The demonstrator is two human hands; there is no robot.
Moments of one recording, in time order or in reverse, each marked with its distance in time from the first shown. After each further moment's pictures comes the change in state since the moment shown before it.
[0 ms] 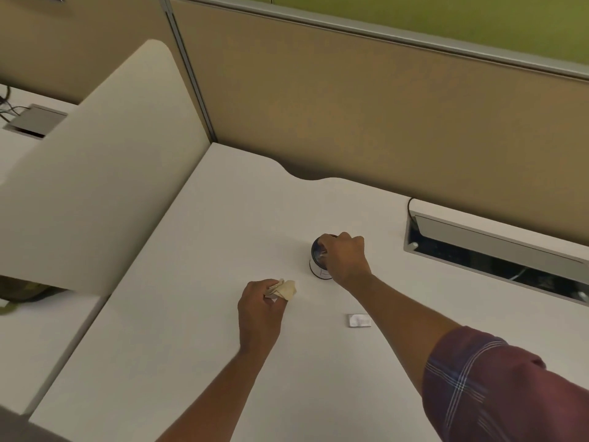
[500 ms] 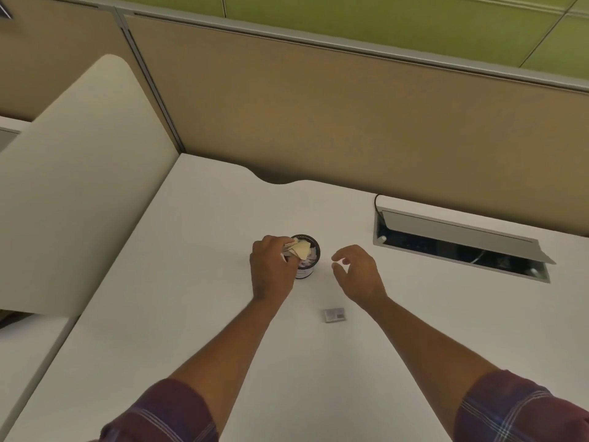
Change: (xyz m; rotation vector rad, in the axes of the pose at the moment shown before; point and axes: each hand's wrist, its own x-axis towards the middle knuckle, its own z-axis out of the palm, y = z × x) left_hand 0.049 0.082 0.062 0.223 -0.094 0.255; right_hand -0.080 0.065 -0.006 0.620 0.254 0.214
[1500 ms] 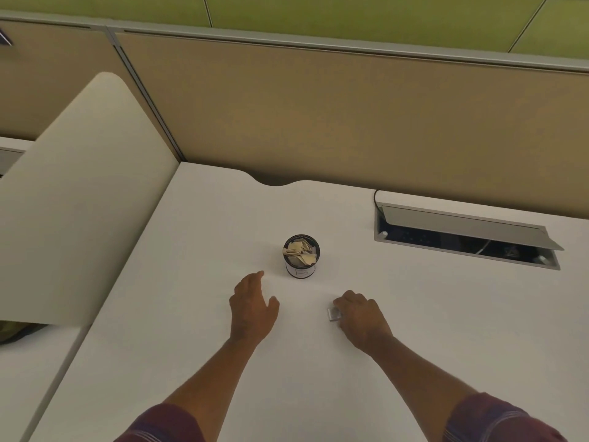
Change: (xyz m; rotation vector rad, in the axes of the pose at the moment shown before) left_hand -0.055 -0.073 -0.016 0.307 -0.261 -0.123; right_hand -0.072 0.050 0.033 -0.575 -0.446 -0.062
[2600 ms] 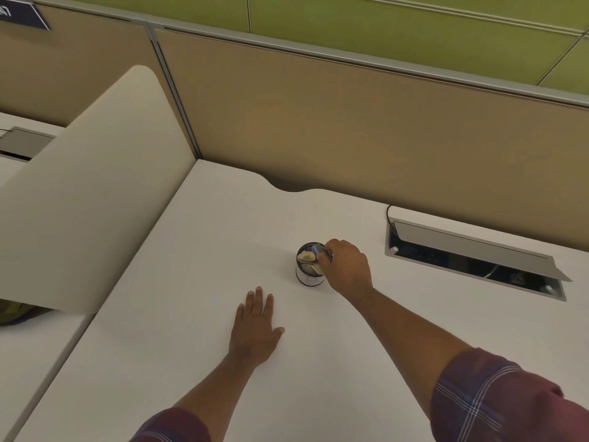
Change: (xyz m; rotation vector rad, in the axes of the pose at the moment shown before) left_hand -0.010 -0.049 0.024 0.413 -0.284 0.089; right_hand 0.085 -0.071 -0.112 0.232 0.326 0.134
